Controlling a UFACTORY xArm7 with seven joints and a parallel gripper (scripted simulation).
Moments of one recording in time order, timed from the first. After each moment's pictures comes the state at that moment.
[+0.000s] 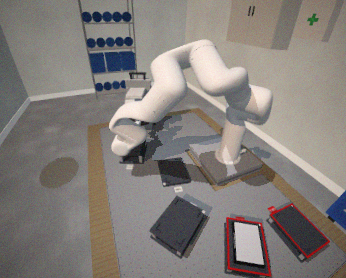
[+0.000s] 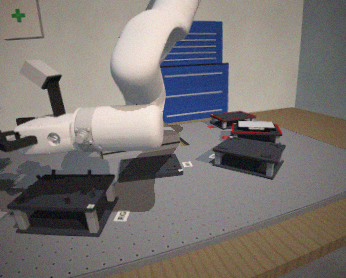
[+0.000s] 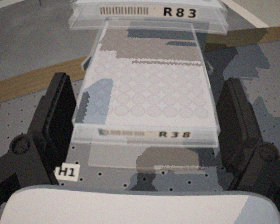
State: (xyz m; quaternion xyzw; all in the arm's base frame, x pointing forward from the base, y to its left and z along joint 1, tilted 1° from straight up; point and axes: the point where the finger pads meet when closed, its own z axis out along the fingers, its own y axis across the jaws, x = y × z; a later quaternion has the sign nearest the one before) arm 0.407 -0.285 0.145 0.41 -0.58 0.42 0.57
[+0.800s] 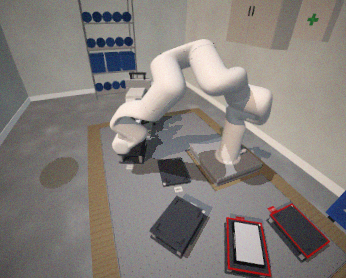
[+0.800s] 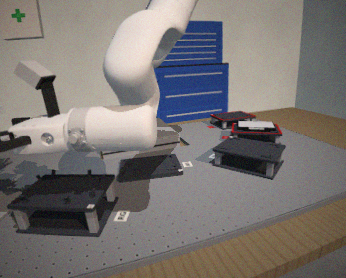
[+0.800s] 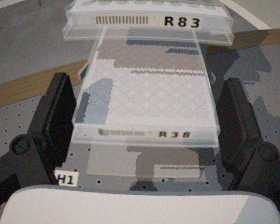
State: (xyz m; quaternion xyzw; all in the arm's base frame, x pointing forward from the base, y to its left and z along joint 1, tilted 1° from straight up) arm 0.403 -0.295 0.145 0.41 -0.58 0.42 0.57
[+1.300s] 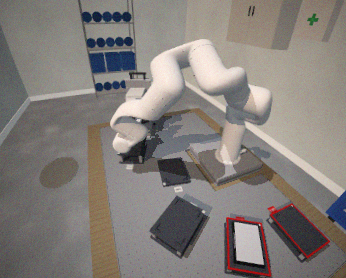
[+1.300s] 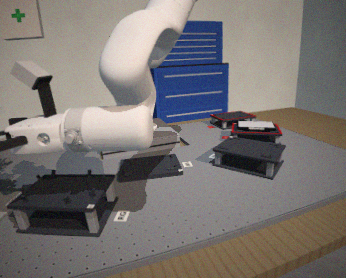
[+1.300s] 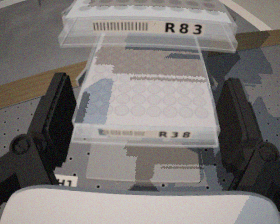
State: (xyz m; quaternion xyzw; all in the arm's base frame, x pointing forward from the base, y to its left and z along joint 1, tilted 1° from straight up) arm 0.401 -0.302 0.145 0.41 -0.58 0.42 0.57
